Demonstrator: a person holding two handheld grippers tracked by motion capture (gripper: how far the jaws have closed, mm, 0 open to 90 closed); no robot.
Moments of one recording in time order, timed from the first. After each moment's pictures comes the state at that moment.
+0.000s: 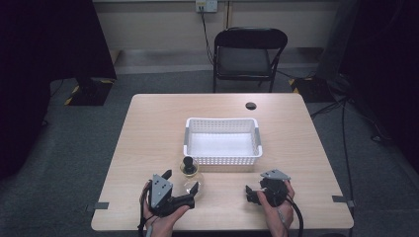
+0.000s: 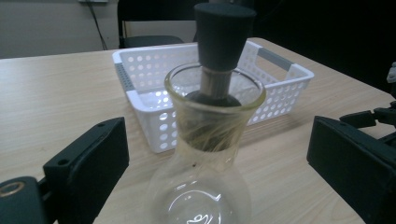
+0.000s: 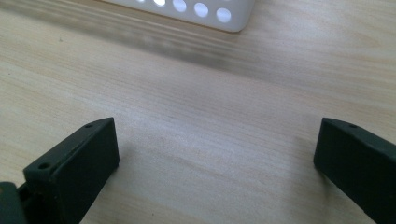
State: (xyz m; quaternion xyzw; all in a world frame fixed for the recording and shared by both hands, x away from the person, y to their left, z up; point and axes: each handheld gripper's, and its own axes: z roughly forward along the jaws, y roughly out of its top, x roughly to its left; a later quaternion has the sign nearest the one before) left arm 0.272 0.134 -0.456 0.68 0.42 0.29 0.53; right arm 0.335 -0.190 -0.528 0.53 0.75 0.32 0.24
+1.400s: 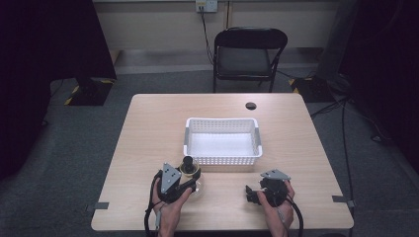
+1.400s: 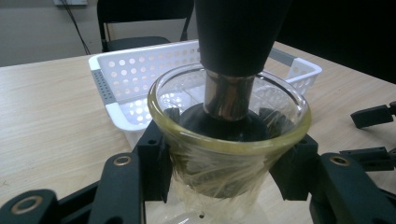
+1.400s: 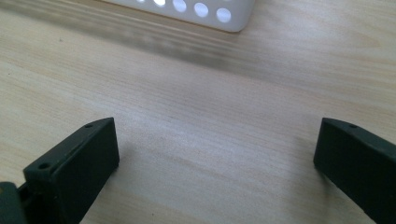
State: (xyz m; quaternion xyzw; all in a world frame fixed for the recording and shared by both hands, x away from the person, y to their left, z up) left arm 0.309 0.127 -0.471 0.70 0.39 0.29 0.53; right arm 0.335 -0.190 -0.528 0.53 0.75 0.32 0.24
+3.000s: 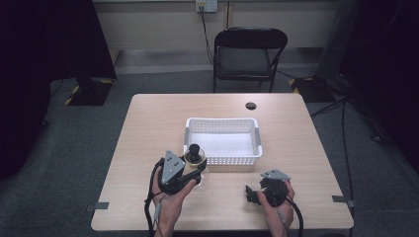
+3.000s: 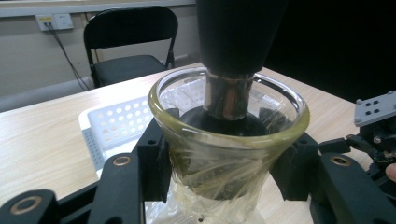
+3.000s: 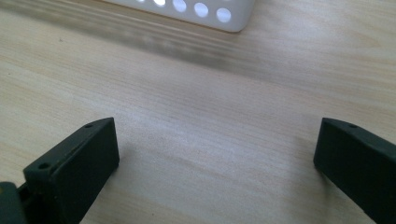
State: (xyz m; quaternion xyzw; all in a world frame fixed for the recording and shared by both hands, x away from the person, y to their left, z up) left arm 0.306 0.112 -0.405 0.71 0.35 0.28 0.55; right arm 0.335 -0.190 -0.528 0.53 0.75 0.32 0.24
